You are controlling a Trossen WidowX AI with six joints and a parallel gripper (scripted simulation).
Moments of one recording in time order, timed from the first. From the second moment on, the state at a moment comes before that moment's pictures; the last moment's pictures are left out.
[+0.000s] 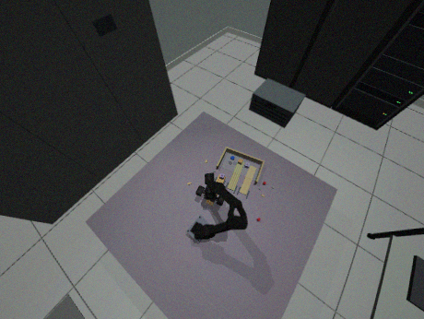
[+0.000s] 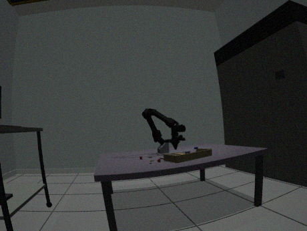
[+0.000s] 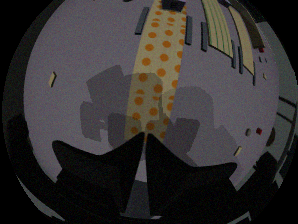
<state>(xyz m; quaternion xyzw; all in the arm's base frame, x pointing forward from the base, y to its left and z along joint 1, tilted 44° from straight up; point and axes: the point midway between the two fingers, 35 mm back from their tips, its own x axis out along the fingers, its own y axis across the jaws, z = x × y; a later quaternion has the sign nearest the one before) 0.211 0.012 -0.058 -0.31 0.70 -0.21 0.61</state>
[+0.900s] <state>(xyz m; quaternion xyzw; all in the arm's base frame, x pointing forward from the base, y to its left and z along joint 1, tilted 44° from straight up) 0.299 0.028 -0.062 -0.35 0.71 -0.15 0.59</state>
